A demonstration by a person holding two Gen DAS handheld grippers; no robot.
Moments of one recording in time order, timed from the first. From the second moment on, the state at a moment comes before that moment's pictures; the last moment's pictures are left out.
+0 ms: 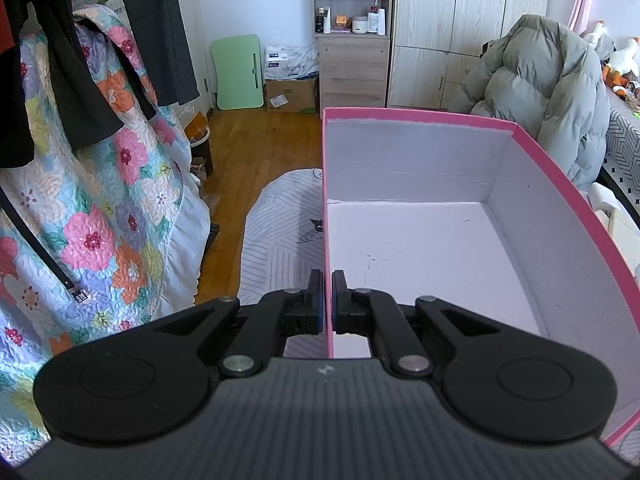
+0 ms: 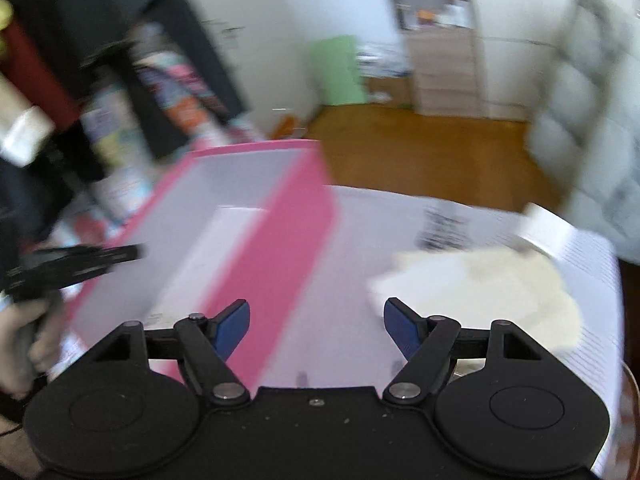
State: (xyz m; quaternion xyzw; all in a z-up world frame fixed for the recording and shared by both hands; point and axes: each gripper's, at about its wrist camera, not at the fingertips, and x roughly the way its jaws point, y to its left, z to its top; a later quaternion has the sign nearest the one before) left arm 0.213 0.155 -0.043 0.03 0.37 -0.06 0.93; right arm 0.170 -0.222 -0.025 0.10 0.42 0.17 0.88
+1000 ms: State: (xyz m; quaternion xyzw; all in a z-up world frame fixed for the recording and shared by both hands) left arm 0.215 0.153 -0.044 0.04 0.37 -0.06 0.92; right arm 0.225 -0.268 -0.099 0.14 0.43 -0.07 0.89
